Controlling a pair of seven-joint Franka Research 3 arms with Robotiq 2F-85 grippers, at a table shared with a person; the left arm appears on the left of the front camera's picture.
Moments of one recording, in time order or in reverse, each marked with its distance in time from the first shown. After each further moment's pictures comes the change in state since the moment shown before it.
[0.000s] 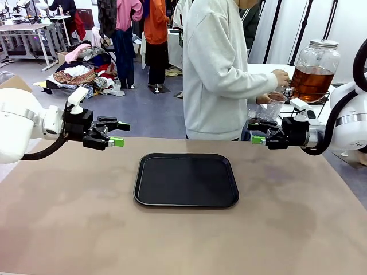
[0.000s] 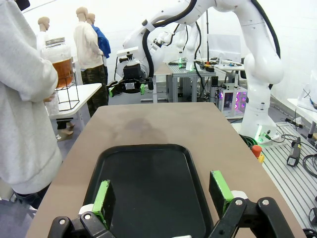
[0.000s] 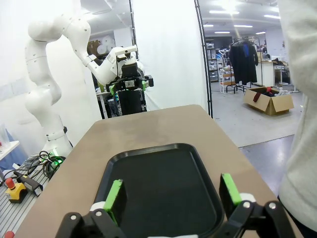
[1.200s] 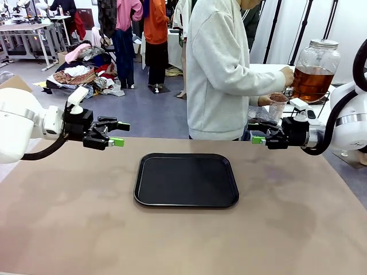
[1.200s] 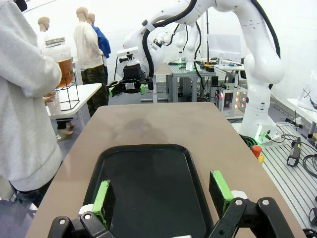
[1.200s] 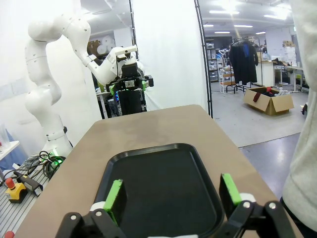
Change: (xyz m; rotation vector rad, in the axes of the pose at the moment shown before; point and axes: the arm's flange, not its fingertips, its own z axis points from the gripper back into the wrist) left arm 0.000 0.000 0.000 0.000 0.000 0.000; right arm 0.000 0.000 0.000 0.000 0.000 0.000
